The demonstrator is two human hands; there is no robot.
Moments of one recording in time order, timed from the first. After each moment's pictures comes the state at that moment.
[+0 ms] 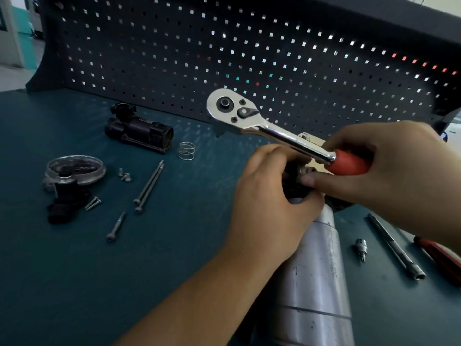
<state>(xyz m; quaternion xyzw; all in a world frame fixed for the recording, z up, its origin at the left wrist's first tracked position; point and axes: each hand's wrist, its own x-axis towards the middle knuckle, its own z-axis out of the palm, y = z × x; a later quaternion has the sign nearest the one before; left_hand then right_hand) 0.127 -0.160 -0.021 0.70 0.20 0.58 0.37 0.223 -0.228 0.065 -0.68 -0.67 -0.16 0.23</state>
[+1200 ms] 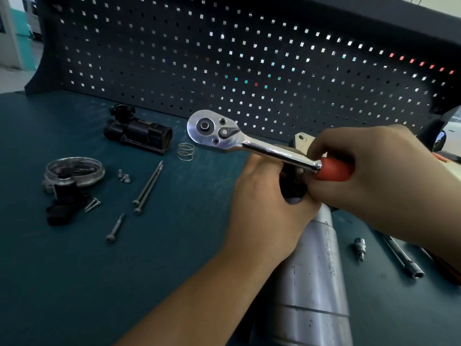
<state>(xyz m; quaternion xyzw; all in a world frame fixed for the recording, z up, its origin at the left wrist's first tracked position) 0.128 -0.159 -0.022 0.68 0.20 0.59 0.37 0.214 -0.229 0.064 -0.72 -0.65 -0.16 0.17</state>
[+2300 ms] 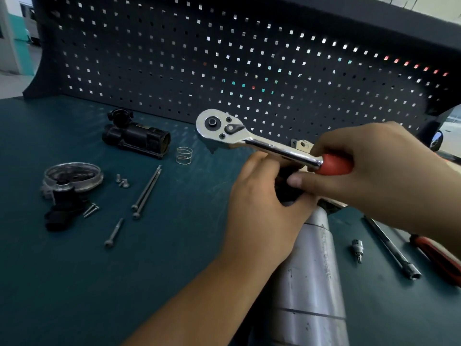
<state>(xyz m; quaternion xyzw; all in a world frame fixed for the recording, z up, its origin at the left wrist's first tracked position) 0.128 -0.161 -0.021 0.69 0.21 0.59 0.37 0.215 -0.228 0.075 -0.73 -0.65 -0.13 0.15</state>
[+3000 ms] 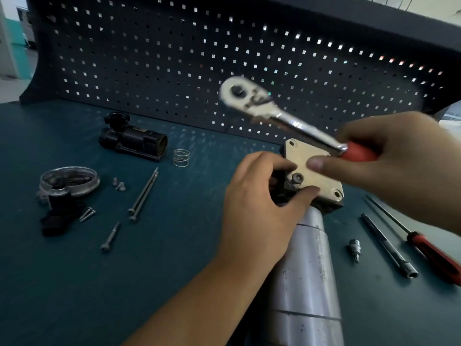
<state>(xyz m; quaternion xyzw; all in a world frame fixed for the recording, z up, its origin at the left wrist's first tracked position) 0.130 -0.159 -0.023 0.69 0.21 0.60 0.36 0.224 -0.241 0.084 -0.72 -0.64 -0.15 0.22</state>
